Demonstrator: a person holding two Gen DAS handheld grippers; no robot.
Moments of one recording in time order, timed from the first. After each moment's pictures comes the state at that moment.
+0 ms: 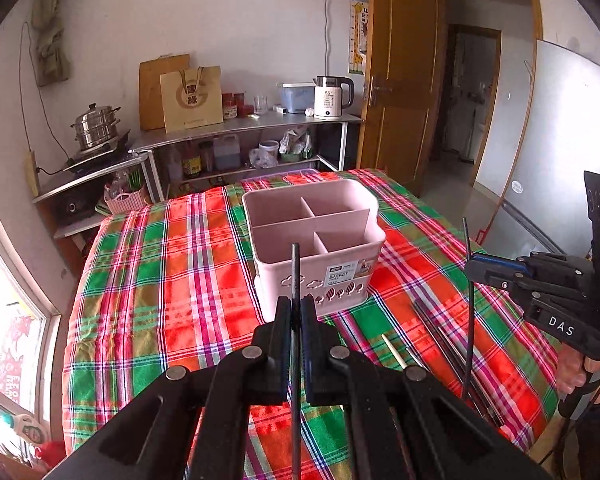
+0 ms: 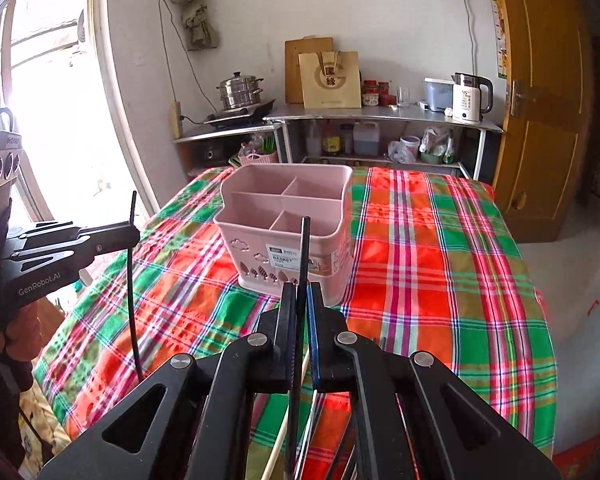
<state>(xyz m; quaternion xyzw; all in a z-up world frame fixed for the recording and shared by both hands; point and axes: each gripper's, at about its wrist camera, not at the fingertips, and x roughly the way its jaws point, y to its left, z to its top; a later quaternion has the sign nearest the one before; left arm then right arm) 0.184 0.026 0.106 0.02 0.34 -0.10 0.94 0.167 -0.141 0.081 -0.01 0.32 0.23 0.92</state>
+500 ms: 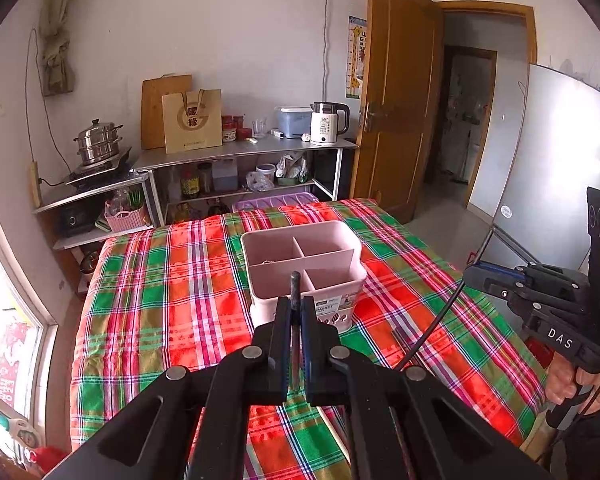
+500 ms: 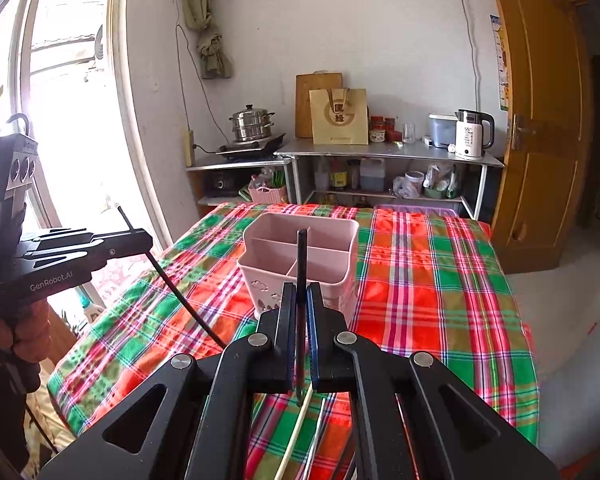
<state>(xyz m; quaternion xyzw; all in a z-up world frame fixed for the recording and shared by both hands) 0.172 0.028 0.149 0.00 0.31 -0.11 0.95 0.150 -0.143 0.122 -0.01 0.27 0.24 0.93</state>
